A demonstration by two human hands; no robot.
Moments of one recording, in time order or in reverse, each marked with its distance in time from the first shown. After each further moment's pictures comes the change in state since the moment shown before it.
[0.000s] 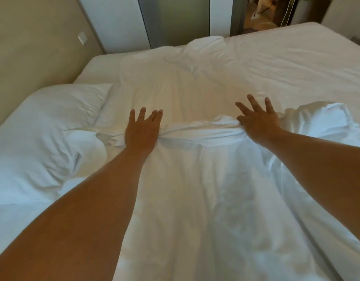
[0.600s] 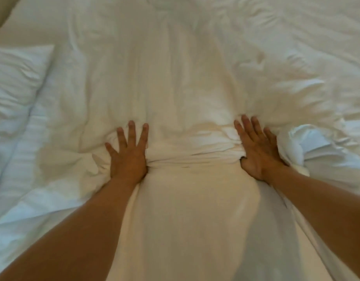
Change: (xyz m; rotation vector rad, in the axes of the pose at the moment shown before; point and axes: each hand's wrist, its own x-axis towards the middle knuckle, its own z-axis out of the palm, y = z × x) left_hand 0.126 0.015 0.268 -0.291 -0.362 -0.188; right_hand 0.197 -0.049 0.181 0.417 -0.136 -0.014
